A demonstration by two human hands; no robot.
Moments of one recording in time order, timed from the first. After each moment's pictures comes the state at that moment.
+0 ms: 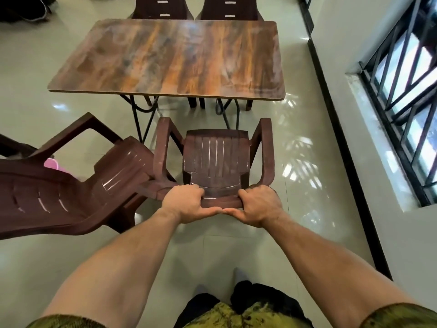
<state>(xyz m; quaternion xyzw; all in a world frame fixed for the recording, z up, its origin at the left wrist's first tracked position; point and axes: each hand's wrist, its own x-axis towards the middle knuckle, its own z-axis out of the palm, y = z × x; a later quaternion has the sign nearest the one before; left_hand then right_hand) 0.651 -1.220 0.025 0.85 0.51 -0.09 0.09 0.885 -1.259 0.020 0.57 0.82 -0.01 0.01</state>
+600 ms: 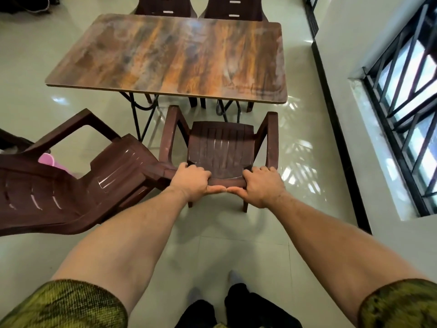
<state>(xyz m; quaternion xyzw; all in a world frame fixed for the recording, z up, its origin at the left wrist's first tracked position) 0.685 -1.157 0.027 0.85 0.51 -0.14 0.06 0.908 -1.195 0.030 0.61 0.79 -0.02 0.10</state>
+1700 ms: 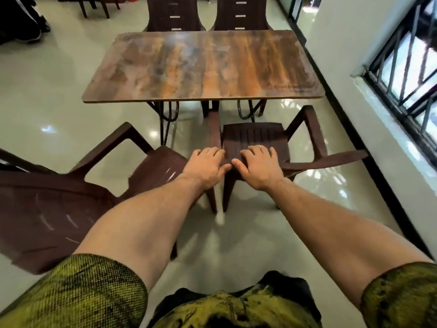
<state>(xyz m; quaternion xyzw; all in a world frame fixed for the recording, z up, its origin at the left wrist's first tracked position) 0.425 -1.110 0.025 0.89 0.45 0.00 0.09 0.614 -1.164 0.028 0.71 0.70 -0.09 -0.04</state>
